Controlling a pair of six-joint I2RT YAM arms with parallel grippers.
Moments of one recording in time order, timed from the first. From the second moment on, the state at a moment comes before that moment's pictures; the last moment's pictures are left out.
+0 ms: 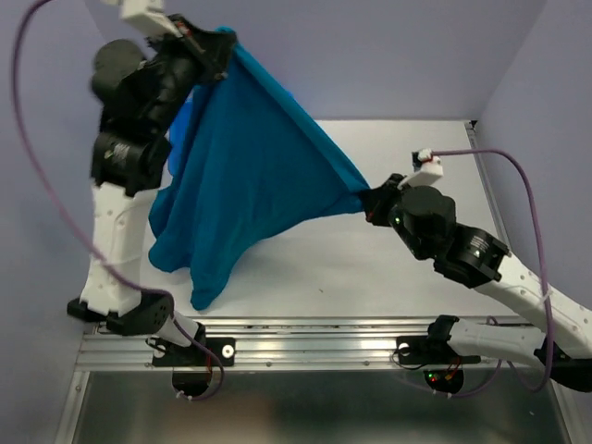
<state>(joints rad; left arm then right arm) -0.33 1.42 2.25 -0.51 0.05 -0.46 0.94 1.04 1.26 -0.46 0.57 0.61</state>
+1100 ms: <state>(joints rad) -0.65 1.38 1.42 -0.50 0.10 -0.40 0.83 1.22 1.04 -0.85 0.66 0.90</state>
